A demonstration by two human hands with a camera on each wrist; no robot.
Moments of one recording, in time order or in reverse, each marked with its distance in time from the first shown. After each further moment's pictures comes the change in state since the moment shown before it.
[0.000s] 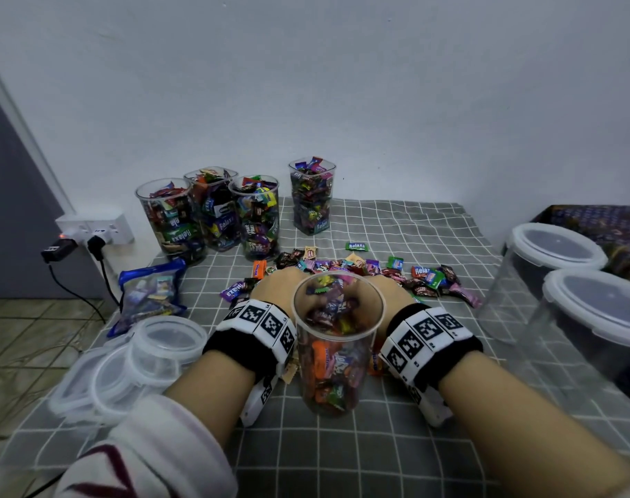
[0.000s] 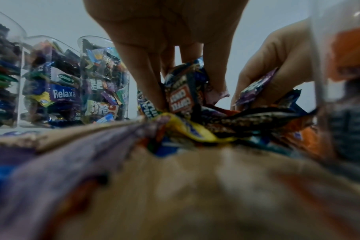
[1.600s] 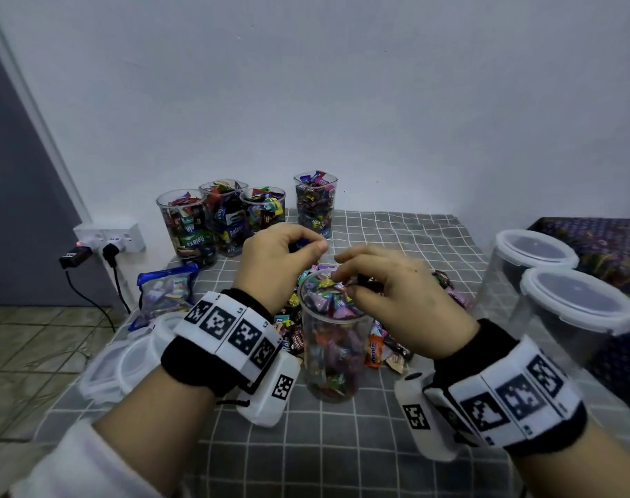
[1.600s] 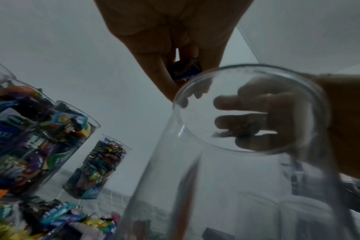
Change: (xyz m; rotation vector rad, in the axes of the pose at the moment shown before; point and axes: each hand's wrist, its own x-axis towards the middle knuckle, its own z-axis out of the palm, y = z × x) left_hand -0.083 0.033 -0.056 -0.820 0.614 0.214; right_hand -0.102 -0.040 -0.058 0.476 0.545 -0.341
